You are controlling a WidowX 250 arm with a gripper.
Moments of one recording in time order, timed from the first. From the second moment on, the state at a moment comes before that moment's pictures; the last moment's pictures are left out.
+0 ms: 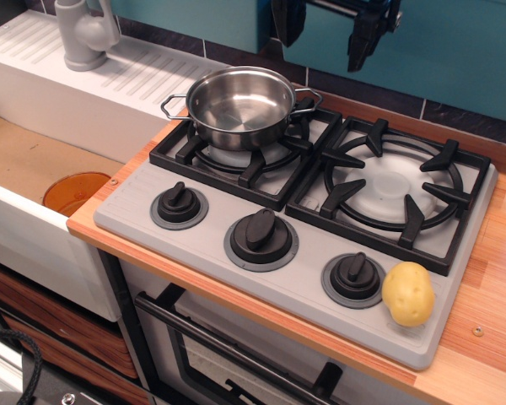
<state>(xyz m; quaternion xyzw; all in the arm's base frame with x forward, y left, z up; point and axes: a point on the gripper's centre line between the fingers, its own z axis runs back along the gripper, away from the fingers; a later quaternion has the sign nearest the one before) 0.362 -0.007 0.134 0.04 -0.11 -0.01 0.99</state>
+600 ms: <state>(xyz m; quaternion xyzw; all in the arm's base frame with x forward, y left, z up) 0.373 0.013 0.099 0.04 -0.14 0.01 0.99</state>
